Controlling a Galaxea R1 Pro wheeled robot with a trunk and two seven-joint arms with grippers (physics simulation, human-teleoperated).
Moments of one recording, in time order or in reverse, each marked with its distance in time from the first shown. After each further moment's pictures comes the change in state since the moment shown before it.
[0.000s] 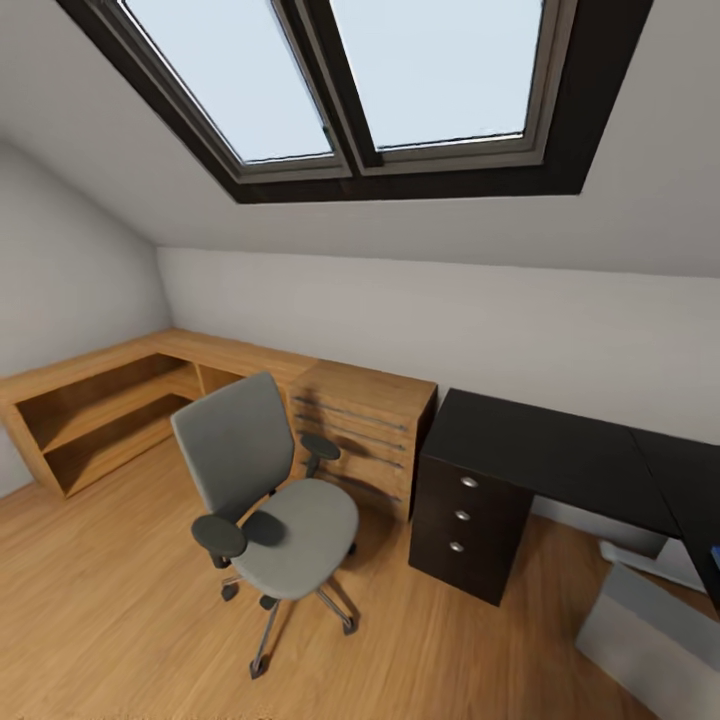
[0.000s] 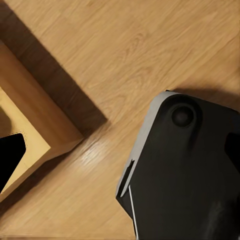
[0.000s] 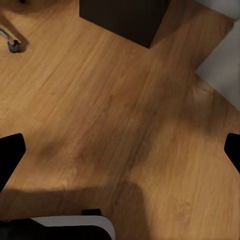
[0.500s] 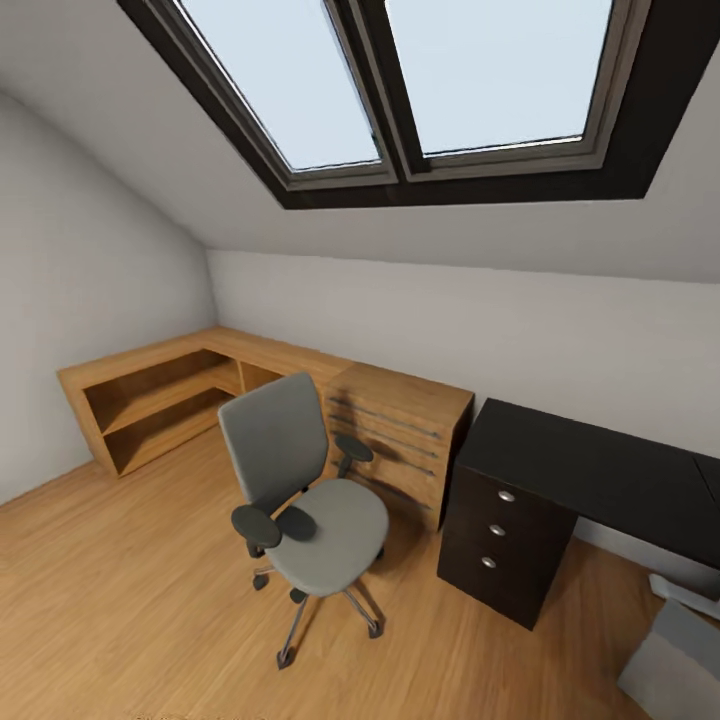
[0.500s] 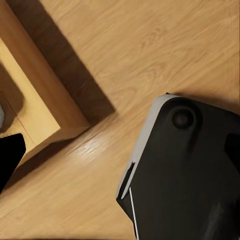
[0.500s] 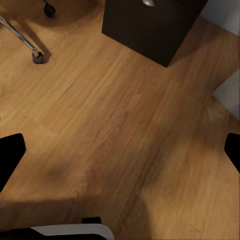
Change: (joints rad) left arm 0.000 0.003 0.001 0.000 0.001 -0.001 0.000; right arm 0.000 0.000 0.000 0.000 -0.002 -0.023 -0.007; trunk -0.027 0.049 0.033
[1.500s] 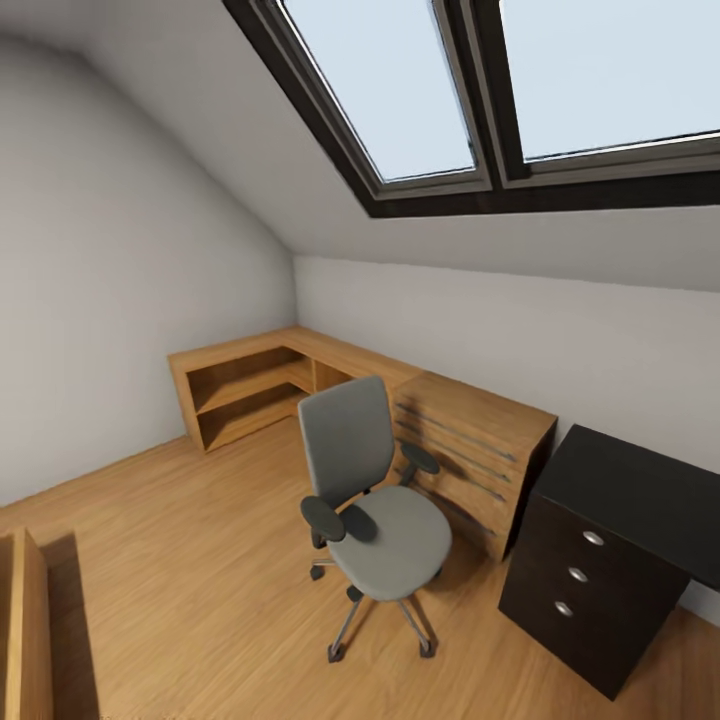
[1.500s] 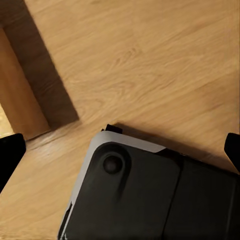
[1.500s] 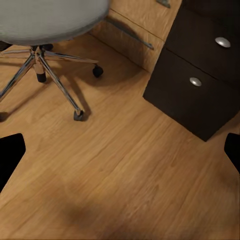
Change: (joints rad) left arm -0.013 -0.019 0.001 -0.484 -0.022 0.495 0.008; right arm -0.044 -0.088 -0.001 -0.210 0.009 0.093 0.010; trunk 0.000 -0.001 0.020
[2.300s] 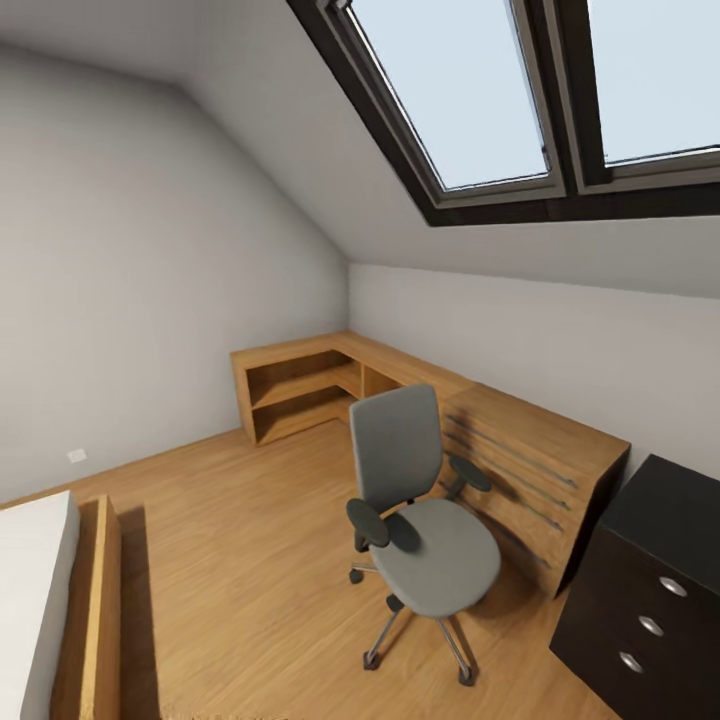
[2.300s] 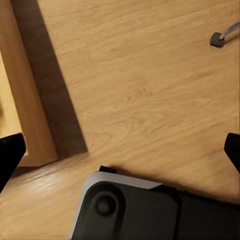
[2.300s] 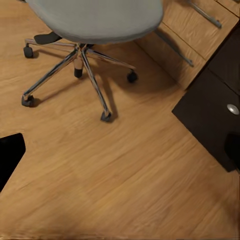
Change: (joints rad) left arm -0.026 -0.051 -0.042 0.245 -0.095 -0.442 -0.009; right arm -0.006 0.001 0.009 0.114 0.063 -0.038 -0.002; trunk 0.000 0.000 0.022
